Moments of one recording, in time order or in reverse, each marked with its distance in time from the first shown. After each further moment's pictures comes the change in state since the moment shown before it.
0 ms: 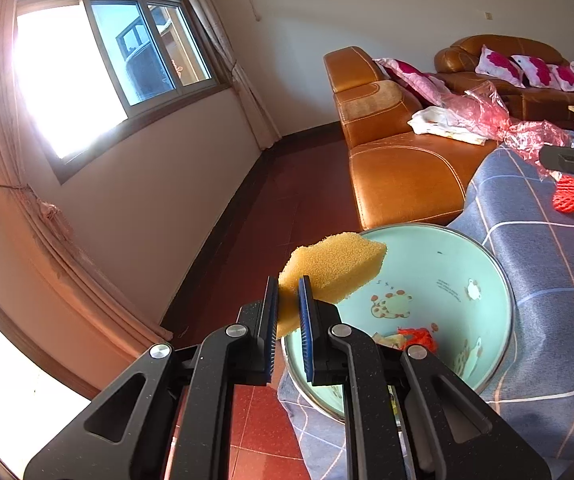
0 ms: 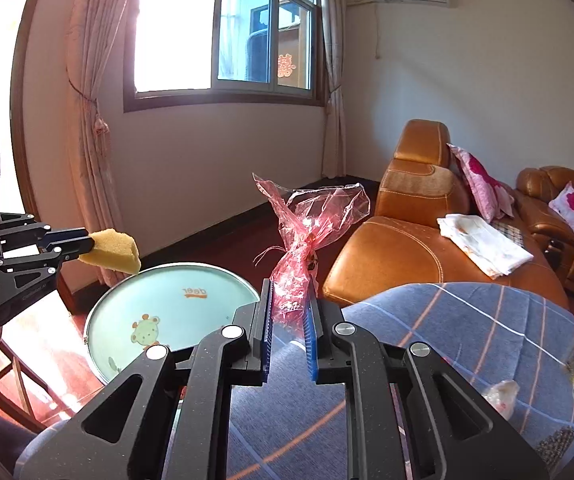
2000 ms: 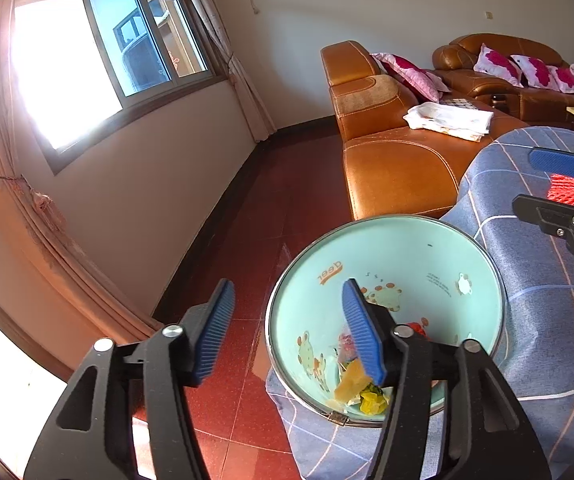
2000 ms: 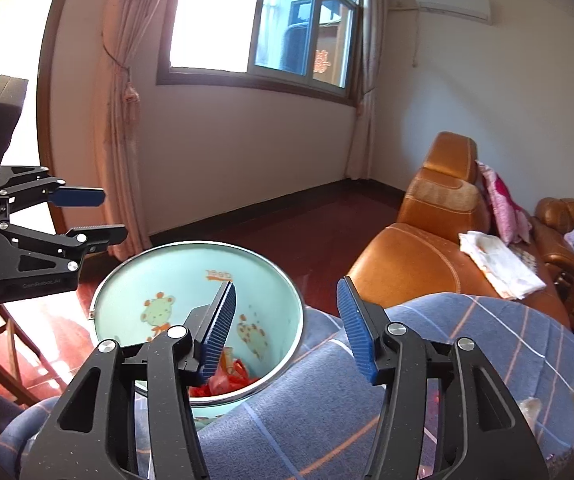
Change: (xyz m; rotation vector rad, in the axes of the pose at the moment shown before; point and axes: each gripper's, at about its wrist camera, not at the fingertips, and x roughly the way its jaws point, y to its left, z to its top) left arm 0.002 -0.014 -0.002 -0.013 0.028 -0.025; right arm 0.018 0.033 -0.011 -0.126 0.019 0.028
